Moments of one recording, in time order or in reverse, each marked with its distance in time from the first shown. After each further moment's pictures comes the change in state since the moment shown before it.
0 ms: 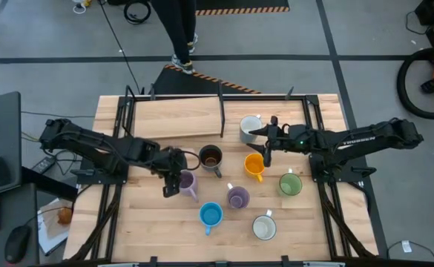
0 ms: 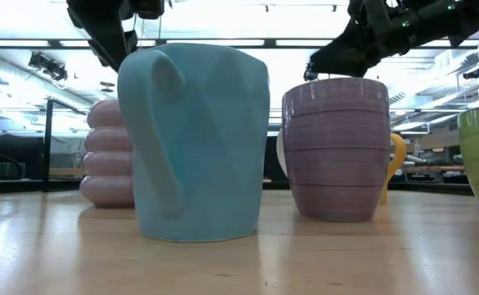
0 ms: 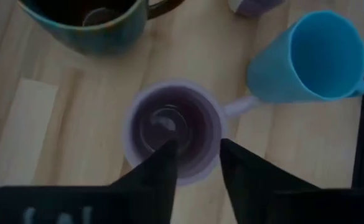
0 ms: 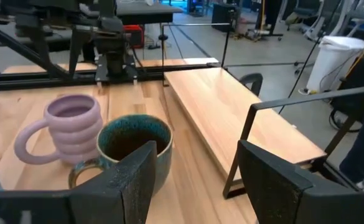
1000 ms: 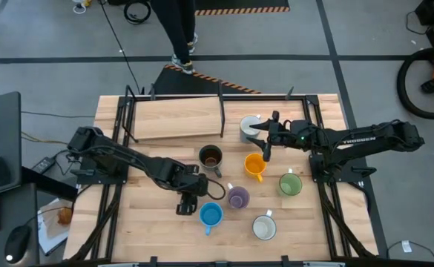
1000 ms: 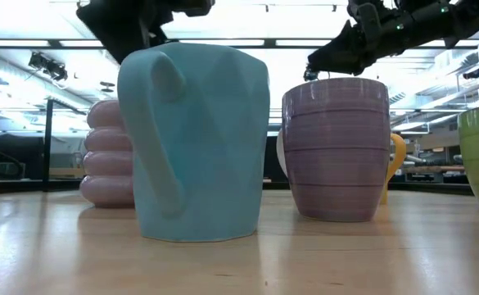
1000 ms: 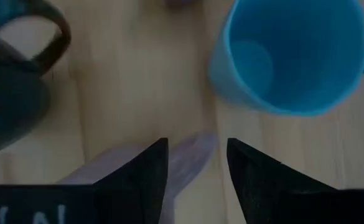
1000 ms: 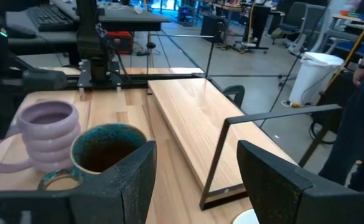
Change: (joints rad) left arm -0.098 0.365 0.198 0.064 0.015 0.271; right arm -0.061 -0.010 0.001 0.031 -0.032 -0.069
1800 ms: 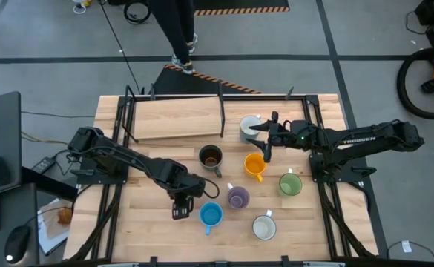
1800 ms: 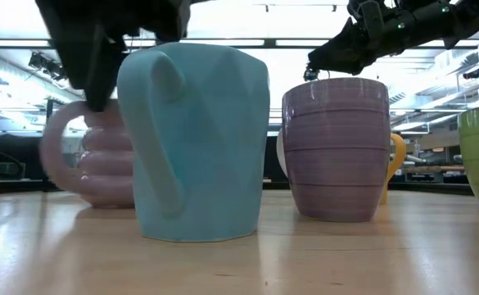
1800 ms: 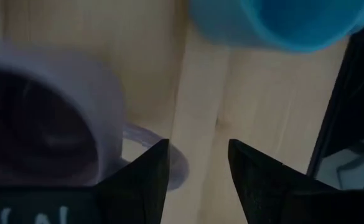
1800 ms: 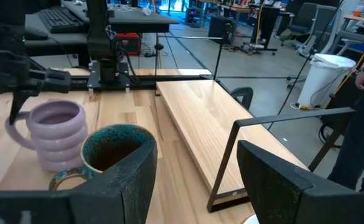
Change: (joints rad) left arm -0.008 0.007 0.001 -0.166 0.219 -0.317; right arm 0.000 0.000 0.000 0.001 -0.027 -0.001
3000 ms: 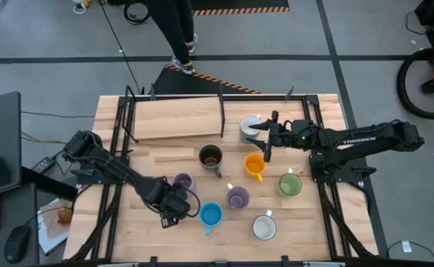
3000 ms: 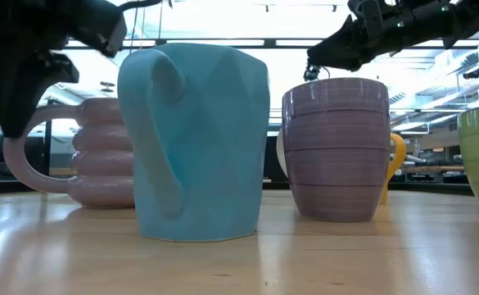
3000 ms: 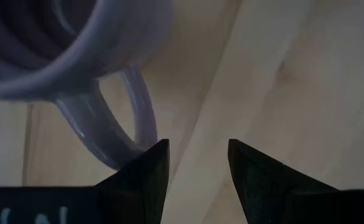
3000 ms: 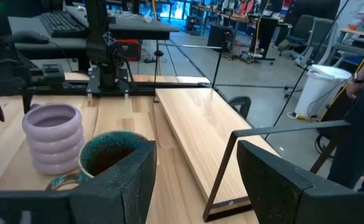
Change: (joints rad) left arm -0.208 -0.009 -0.098 -0.088 -0.219 -0.333; right arm 0.000 0.000 -0.001 0.038 -0.002 -0.044
